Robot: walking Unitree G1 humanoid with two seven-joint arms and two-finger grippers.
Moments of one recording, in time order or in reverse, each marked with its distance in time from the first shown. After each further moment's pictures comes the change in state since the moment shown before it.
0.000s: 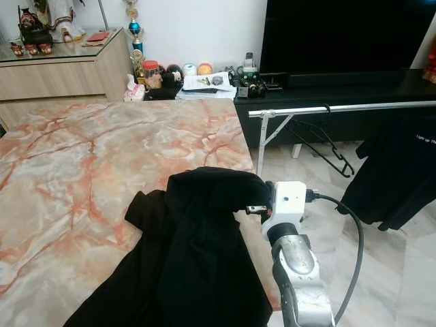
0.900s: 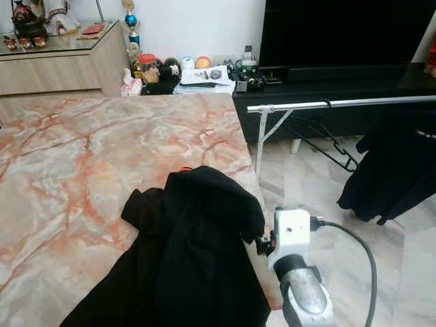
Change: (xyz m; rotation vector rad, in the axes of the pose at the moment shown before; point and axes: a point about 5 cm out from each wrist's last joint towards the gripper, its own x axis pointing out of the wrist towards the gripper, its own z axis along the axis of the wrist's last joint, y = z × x) left arm -0.001 0.006 0.001 0.016 0.003 0.009; right arm -0.047 0.000 -0.020 -0.143 0.099 0.061
